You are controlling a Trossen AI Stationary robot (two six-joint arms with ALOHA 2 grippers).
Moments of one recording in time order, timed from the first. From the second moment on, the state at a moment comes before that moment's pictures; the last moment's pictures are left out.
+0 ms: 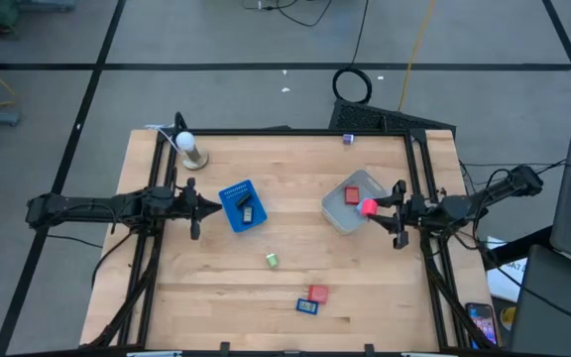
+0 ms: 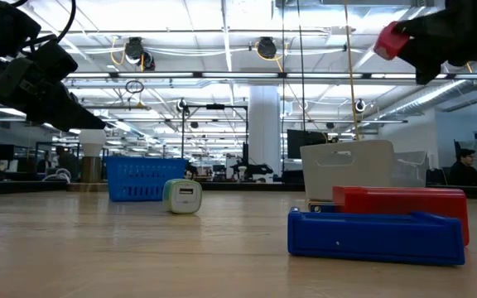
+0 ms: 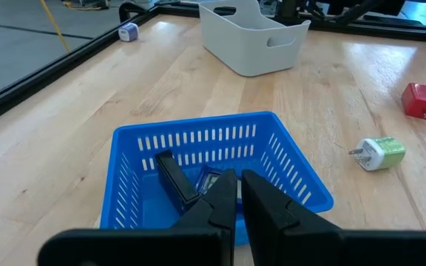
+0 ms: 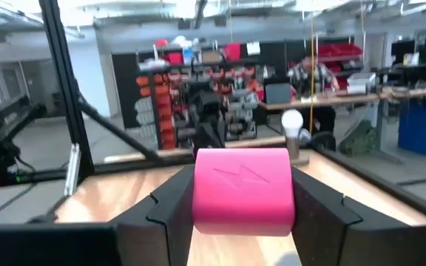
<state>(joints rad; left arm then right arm) 0.06 0.29 0.06 -0.12 -0.10 -0.08 0.41 0.26 0.08 0.33 0.52 0.04</state>
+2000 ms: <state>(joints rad) 0.06 0.29 0.06 -0.12 -0.10 -0.08 -0.08 1.15 0.50 -0.48 0.41 0.44</state>
